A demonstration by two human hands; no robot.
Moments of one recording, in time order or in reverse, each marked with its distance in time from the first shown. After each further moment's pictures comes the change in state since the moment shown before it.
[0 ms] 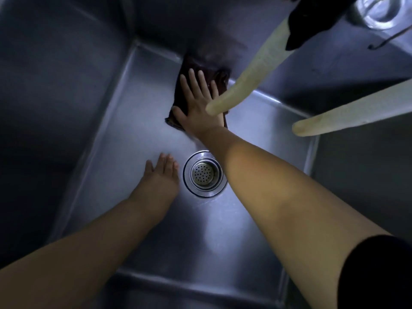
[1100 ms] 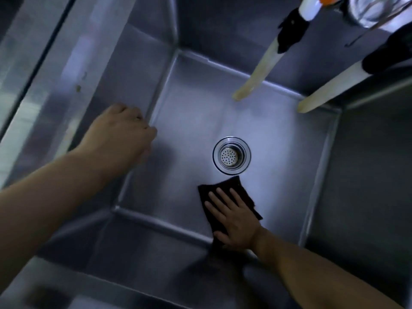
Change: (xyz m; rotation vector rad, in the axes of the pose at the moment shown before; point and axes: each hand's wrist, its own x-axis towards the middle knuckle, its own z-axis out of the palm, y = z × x) left_hand -0.148 -0.107 -0.072 0.170 0.520 -0.009; right_hand -0.296 -0.028 0.021 0.021 -0.228 -0.548
